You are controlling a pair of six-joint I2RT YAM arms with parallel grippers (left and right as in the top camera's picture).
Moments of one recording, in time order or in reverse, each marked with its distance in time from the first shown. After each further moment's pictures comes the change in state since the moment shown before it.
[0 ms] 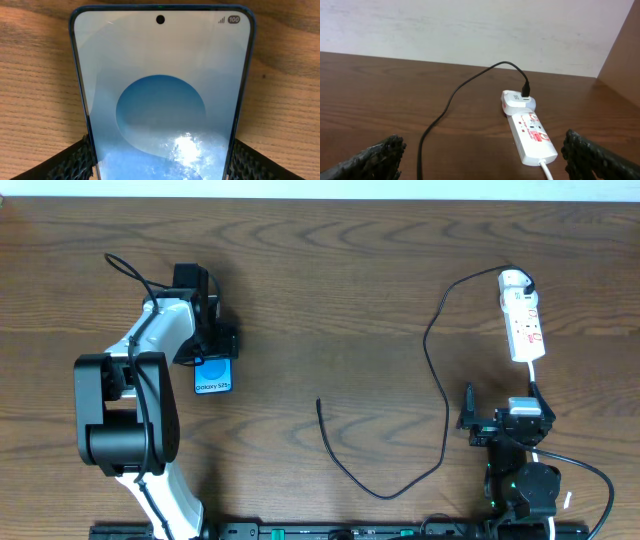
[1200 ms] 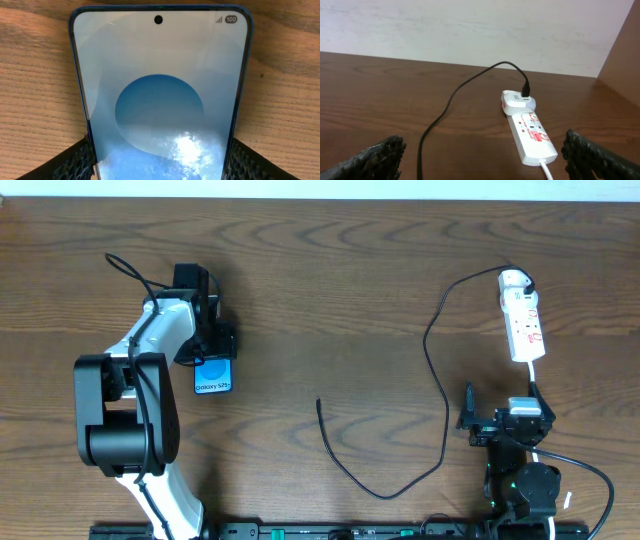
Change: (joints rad) left arm -0.001 -0.004 -0.003 0.003 -0.001 0.003; right arm 0.000 0.000 0.000 0.000 0.000 0.000
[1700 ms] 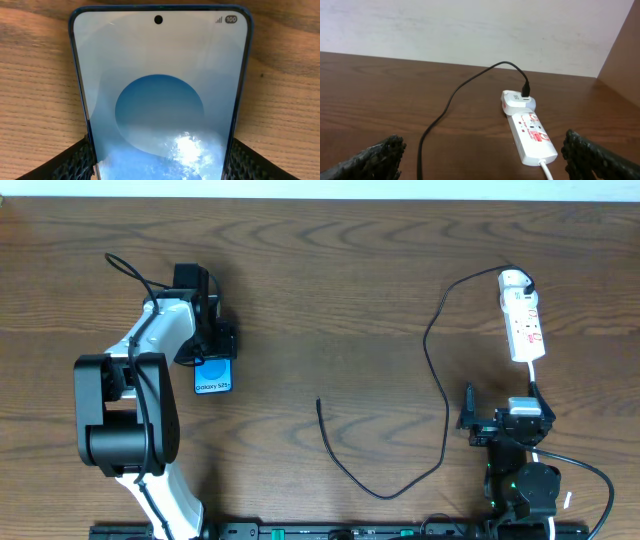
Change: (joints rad) left arm 0.000 0.000 0.000 0.001 0.000 0.000; right arm 0.000 0.000 0.000 0.000 0.000 0.000
